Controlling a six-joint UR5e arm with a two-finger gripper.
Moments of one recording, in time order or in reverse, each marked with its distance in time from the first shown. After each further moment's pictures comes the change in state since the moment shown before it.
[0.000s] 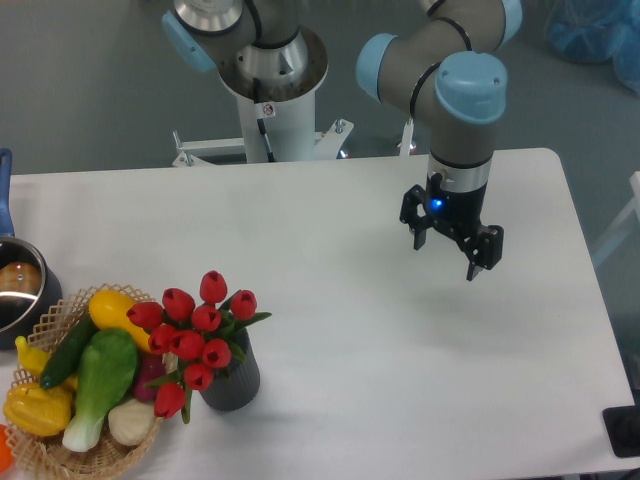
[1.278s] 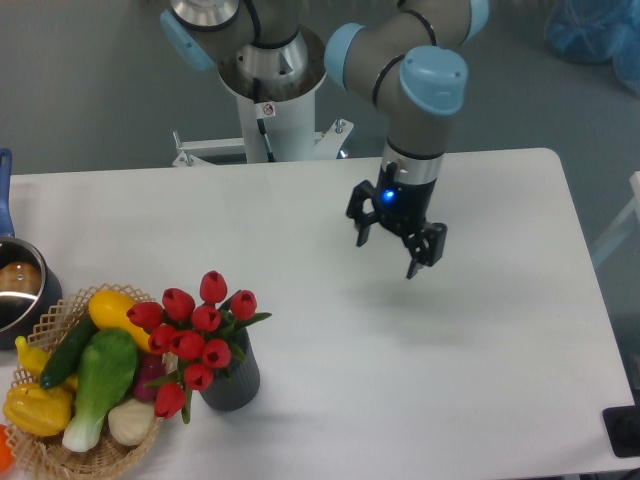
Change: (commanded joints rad) arm -0.064 0.072 -0.137 0.009 -0.404 -0.117
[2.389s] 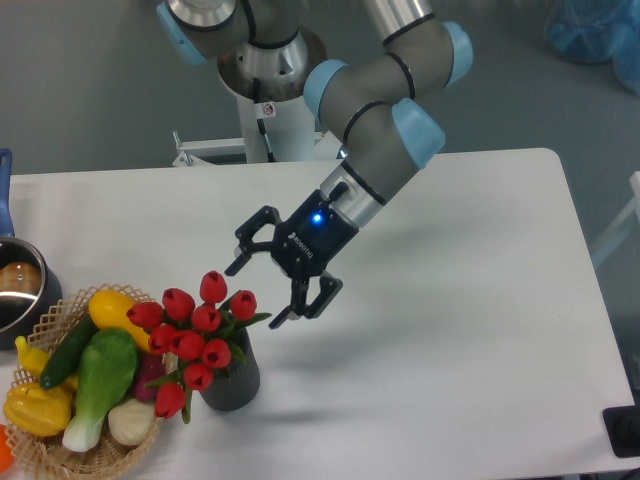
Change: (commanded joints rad) arm -0.097 -0.126 0.066 0.000 -0.576 0.000
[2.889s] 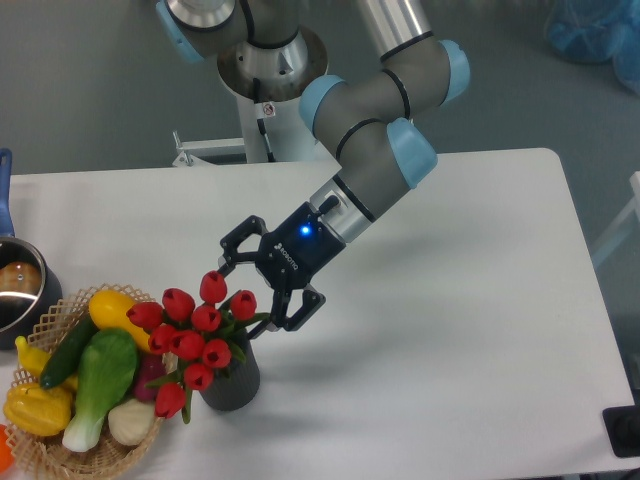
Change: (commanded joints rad) arm -0.014 -0.014 0.005 0.006 -0.020 0.000
